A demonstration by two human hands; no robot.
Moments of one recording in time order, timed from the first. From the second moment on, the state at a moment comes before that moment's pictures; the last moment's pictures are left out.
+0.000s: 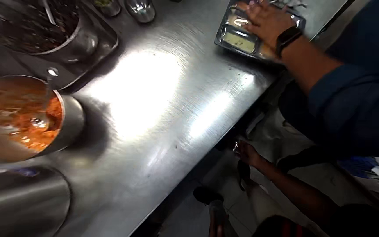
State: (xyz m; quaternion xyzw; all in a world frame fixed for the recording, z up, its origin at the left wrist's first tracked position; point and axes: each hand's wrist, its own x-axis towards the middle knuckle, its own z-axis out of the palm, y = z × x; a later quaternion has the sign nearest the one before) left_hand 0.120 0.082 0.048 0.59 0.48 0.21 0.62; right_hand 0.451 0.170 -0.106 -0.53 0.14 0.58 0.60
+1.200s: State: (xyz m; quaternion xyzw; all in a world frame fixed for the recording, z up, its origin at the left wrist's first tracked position) left_hand 0.029 0.224 0.282 -0.04 0.21 0.38 0.90; right_hand 0.157 0.154 0.295 -0.61 -0.70 -0.04 0.36
